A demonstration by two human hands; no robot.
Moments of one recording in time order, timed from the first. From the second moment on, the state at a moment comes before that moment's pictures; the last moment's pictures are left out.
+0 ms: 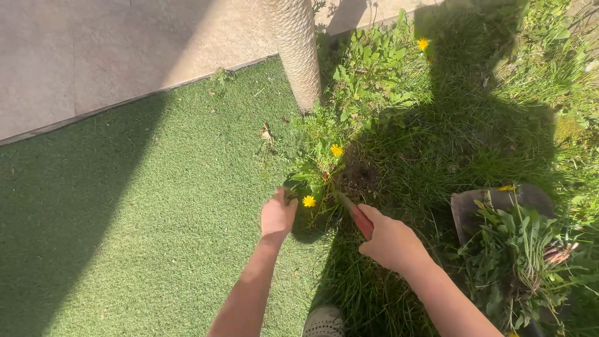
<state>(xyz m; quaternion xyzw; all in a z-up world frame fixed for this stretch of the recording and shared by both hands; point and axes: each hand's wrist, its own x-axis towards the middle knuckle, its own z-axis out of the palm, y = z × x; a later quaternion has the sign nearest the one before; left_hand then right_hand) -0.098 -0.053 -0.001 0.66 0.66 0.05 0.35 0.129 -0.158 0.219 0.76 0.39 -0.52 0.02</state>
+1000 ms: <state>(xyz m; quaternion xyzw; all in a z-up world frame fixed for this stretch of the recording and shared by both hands) 0.006 0.011 0.045 0.70 0.54 0.06 0.46 0.134 -0.154 0.214 0.80 0.24 -0.55 0.06</state>
